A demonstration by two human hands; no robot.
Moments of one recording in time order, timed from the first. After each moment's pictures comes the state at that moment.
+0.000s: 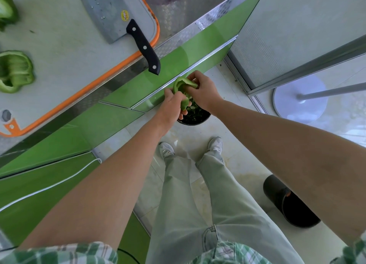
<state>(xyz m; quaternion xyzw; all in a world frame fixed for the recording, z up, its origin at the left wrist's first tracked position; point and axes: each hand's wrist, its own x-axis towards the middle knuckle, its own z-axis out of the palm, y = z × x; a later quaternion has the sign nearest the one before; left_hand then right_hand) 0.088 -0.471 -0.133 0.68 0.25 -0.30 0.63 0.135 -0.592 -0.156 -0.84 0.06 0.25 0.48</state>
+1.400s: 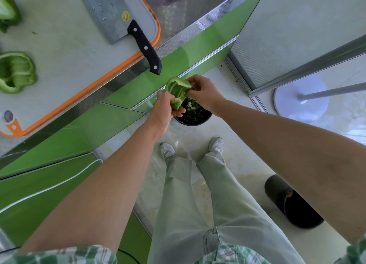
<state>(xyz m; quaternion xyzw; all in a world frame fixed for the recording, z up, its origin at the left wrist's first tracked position) 0.083 -0.457 -0.140 0.59 0.33 -0.24 0.70 0.136 -0.596 -0.165 -0.80 0.05 0.31 0.51</state>
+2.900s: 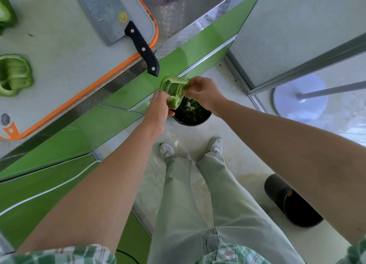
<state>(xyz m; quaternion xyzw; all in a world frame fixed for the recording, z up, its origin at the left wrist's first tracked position) 0.089 -0.459 -0.134 0.64 0.36 -0.22 0.65 0.137 -0.601 -0.162 -0.77 0.10 0.32 0.54</state>
